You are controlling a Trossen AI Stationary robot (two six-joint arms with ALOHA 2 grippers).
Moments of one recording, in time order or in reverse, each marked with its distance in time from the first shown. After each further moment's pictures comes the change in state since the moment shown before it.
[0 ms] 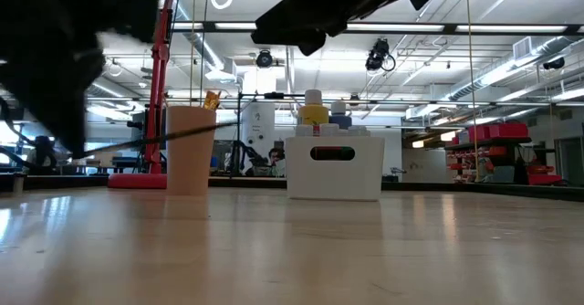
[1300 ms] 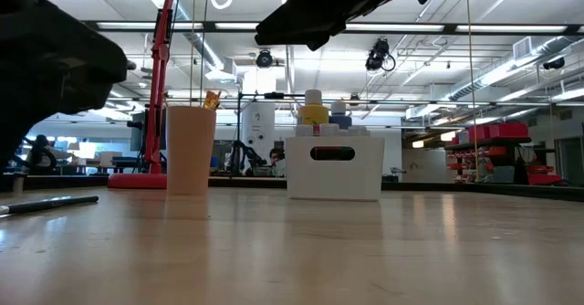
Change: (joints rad) left arm -0.004 -0.002 -0.110 0.290 0.347 -0.804; right arm 0.001 -0.013 -0.002 -0.014 0.092 -0.023
